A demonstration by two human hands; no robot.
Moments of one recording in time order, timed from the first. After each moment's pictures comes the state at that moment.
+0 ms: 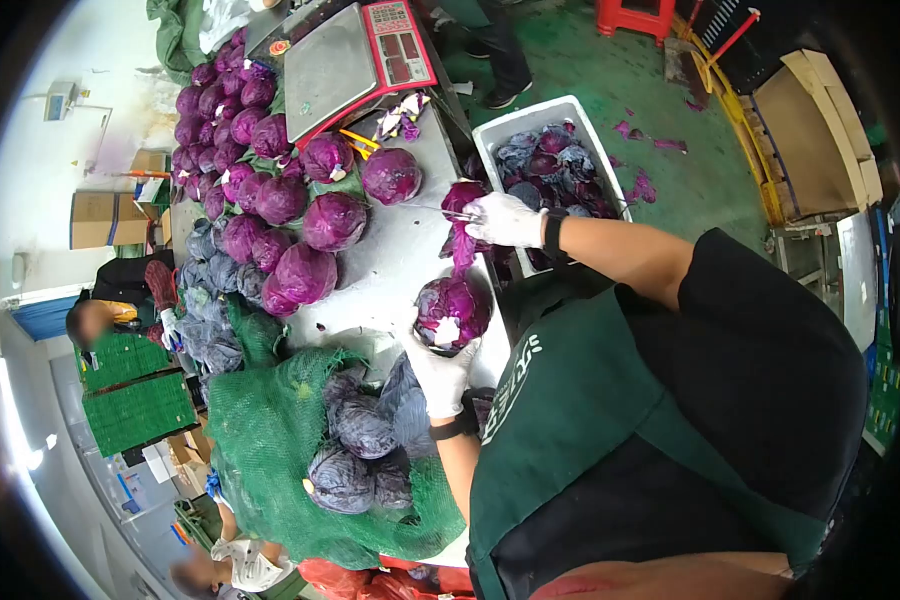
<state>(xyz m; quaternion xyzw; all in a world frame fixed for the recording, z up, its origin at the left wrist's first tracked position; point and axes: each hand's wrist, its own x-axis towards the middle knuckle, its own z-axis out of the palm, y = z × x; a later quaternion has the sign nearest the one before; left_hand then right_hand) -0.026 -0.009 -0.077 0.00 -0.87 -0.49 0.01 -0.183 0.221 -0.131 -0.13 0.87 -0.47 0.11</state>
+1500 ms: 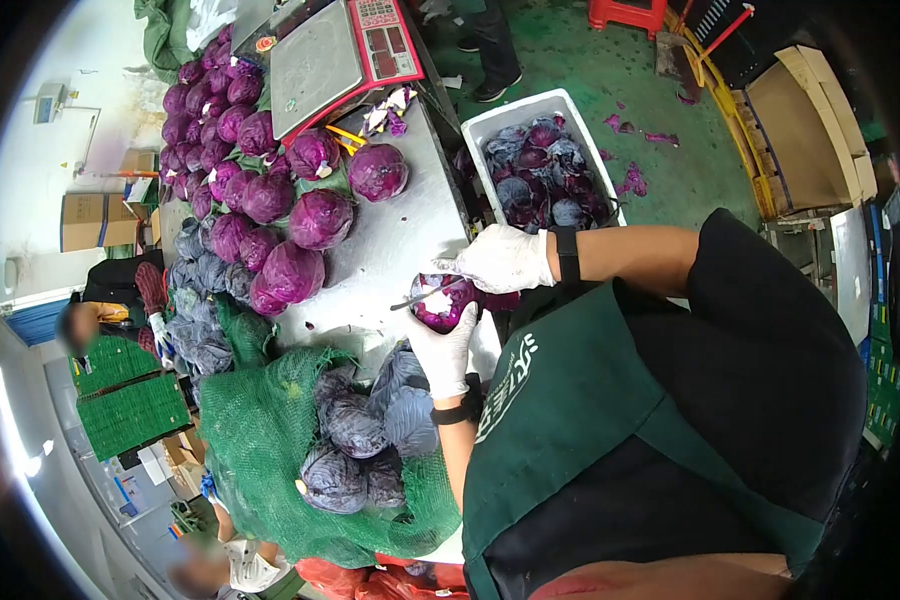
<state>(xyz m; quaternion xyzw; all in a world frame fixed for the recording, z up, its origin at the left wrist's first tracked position) -0.041 0.025 -0.073 0.07 -0.90 -0.44 0.02 -0.134 0.219 -0.061 -0.41 0.87 -0.25 0.10</state>
